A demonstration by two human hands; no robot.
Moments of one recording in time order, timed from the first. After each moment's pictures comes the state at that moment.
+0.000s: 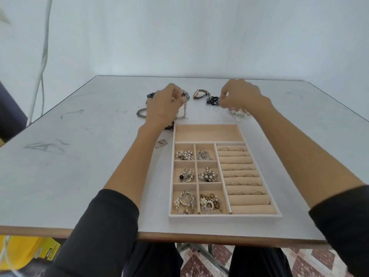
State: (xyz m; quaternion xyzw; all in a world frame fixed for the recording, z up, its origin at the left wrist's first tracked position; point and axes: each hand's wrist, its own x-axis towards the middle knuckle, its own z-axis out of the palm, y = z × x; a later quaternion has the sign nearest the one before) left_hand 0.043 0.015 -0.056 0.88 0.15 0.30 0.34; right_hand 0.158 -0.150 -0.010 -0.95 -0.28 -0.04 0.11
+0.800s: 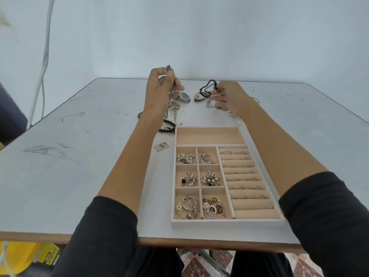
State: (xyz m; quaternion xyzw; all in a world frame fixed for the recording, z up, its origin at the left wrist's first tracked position) left_hand 0.034 0.008 -0.026 0.63 0.07 0.36 0.68; right_hand 0.193 -0.118 -0.031 -0.73 -0.16 0.18 0.64
